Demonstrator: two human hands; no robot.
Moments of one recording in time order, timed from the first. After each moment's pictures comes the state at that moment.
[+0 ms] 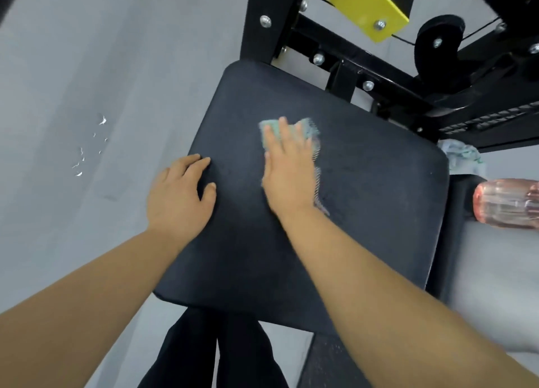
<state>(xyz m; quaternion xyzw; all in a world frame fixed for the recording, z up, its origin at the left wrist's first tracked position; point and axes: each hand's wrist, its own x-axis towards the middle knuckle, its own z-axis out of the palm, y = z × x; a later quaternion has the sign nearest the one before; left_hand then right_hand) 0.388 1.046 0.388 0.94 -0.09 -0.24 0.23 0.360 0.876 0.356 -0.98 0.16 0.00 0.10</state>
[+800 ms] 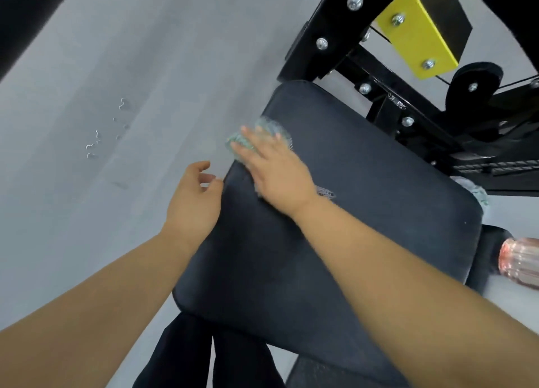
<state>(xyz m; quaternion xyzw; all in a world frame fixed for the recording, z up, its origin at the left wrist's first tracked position) 0.417 1.069 0.378 0.77 0.22 -0.32 0.50 0.428 0.907 0.343 -0.98 -0.15 0.09 0.10</state>
